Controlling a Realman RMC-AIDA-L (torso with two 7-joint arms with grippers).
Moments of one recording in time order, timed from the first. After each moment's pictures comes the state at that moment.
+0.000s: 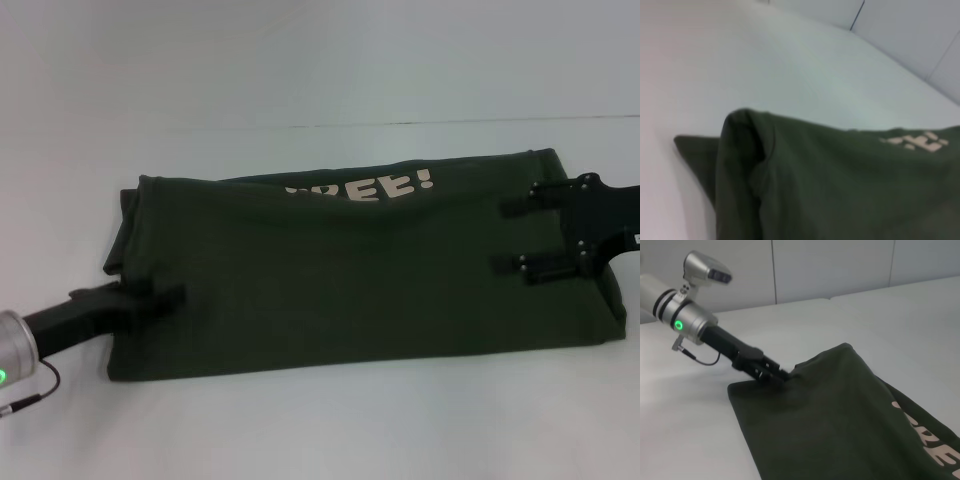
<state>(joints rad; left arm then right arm) -0.50 -2.11 0.46 0.47 2.07 1.14 -1.47 0.64 1.91 -0.73 -0.72 -2.12 -1.61 1.38</state>
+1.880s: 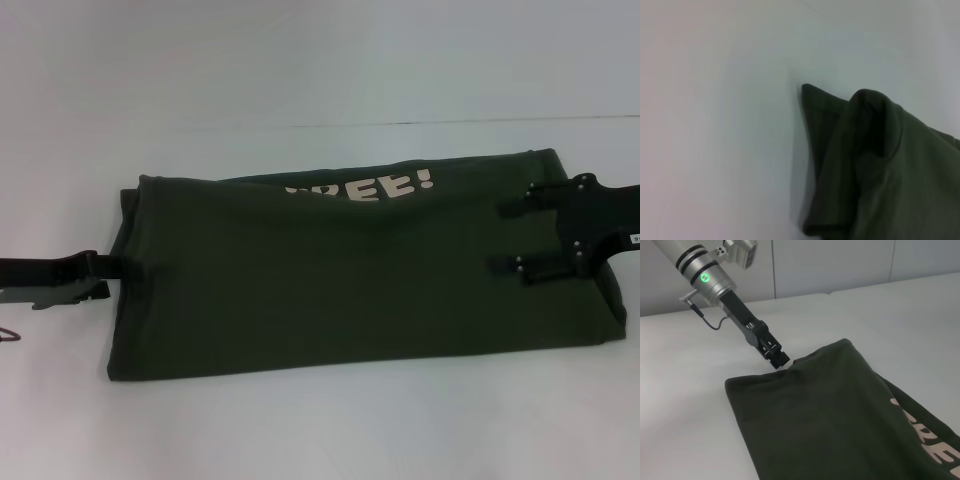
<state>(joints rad) -0.67 -2.01 0.46 0.59 2.51 1.18 -2.40 0.65 1.91 -0.73 -0.73 -2.13 -1.60 1.38</state>
